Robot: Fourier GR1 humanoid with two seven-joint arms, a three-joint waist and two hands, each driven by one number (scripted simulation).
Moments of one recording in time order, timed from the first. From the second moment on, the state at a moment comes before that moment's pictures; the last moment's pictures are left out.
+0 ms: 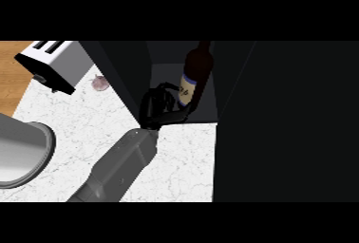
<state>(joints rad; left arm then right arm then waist) -0.75 0.00 -0.47 -0.54 0.92 0.28 -0.70 0.08 -0.05 -0.05 -2.28 -0.23 0.27 0.34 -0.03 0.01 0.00</state>
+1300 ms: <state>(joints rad) -0.96 0.00 -0.41 -0.19 1.02 0.21 -0.72 0.06 -0.05 -0.04 -2.24 -0.21 0.29 0.29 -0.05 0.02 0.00</state>
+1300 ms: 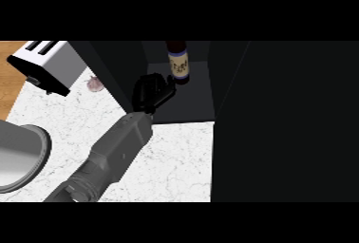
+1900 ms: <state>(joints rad) -0.96 0.00 -0.40 -0.20 1.00 0.18 -0.85 0.07 -0.05 -0.05 -2.24 -0.21 0.30 0.27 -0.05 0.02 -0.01</state>
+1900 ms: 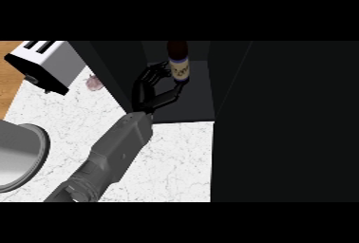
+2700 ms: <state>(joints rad) -0.78 0.02 -0.51 -0.55 0.90 0.25 -0.81 0.10 -0.06 -0.07 -2.28 -0.21 0.29 0.32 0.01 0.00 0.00</state>
